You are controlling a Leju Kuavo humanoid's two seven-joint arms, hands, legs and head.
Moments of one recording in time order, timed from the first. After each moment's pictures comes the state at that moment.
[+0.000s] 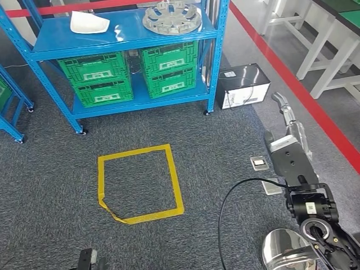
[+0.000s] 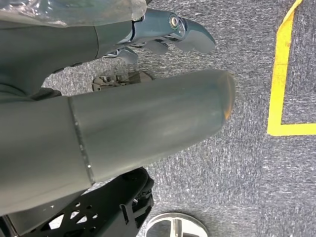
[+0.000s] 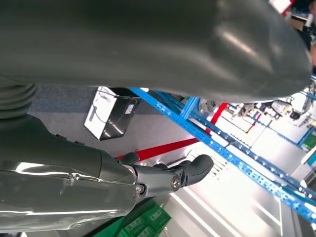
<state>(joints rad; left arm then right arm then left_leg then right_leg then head) -0.08 -0.05 -0.48 -0.22 0.44 0.07 -0.33 0.07 -0.44 0.33 -2.16 0.58 -0.45 0.20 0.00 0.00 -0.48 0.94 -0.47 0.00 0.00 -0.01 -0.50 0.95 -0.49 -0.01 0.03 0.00</state>
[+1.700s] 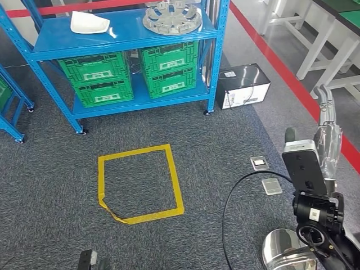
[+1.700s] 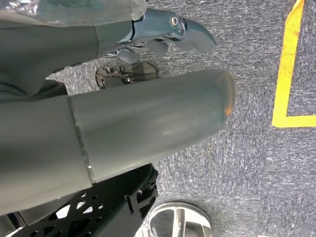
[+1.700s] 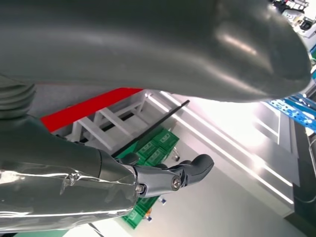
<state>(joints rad) -0.08 -0.04 -0.53 -0.22 0.52 0.04 -0.32 0.11 -0.43 0.29 -2.17 0.89 -0.69 0.31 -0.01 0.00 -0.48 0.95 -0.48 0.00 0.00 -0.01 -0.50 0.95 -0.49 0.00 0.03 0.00</state>
